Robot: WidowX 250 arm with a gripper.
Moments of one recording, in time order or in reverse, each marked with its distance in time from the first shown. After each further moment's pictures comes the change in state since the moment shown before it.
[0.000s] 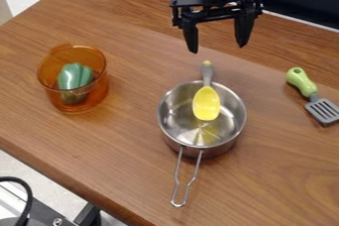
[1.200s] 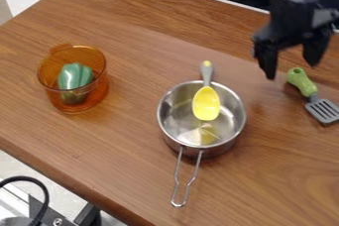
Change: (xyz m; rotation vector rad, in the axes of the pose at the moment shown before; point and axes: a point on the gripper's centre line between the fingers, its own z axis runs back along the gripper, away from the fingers) arm -0.027 -0.086 -0.041 -0.054 -0.010 0.201
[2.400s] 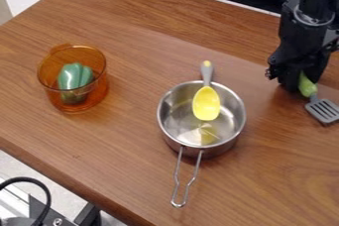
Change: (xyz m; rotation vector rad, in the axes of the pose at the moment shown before) arm -0.012 -0.013 -0.025 0.014 -0.007 0.135
